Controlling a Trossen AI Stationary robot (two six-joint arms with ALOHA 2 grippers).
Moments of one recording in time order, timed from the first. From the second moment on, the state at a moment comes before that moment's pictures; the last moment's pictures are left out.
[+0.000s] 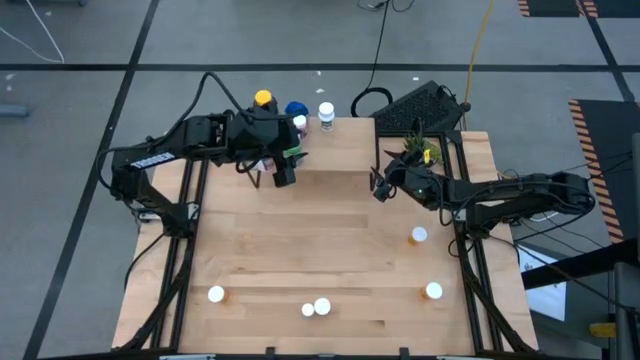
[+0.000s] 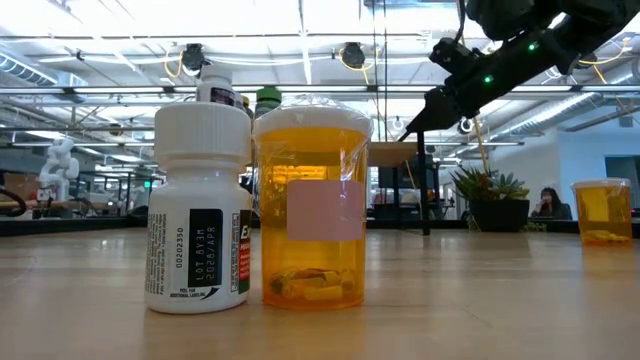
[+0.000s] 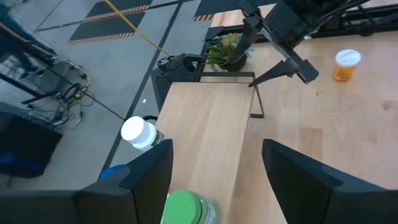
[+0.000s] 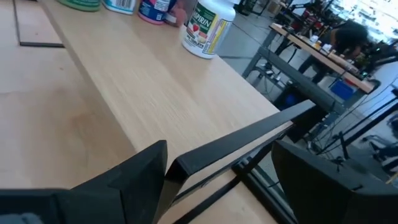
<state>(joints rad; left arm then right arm) 0.11 1.55 1.92 -1.01 -0.35 0.18 -0.18 1.11 0.47 0.27 0.68 -0.20</state>
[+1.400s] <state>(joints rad) -0.44 1.55 1.27 -0.87 -0.58 -0.61 0.43 1.37 0.59 0.61 0.19 0.09</state>
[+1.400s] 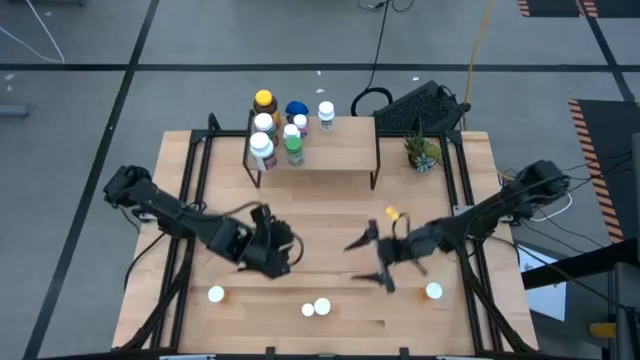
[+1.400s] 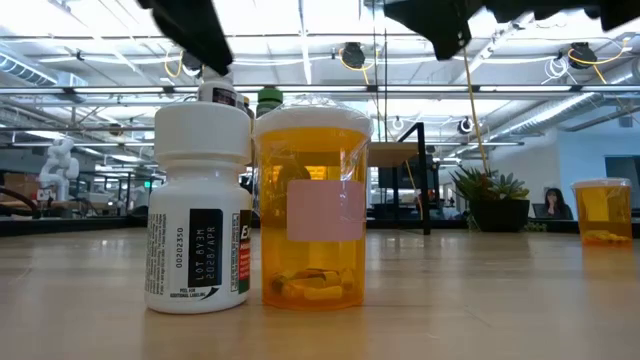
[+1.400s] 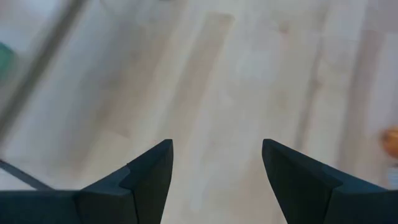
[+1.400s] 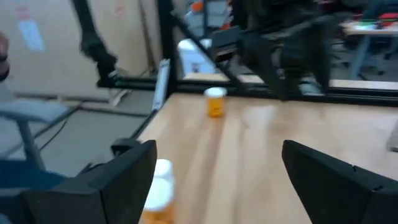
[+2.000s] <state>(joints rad) -0.77 1.55 0.76 -0.05 -0.55 -0.86 0.54 1.99 1.34 0.03 0.13 0.10</state>
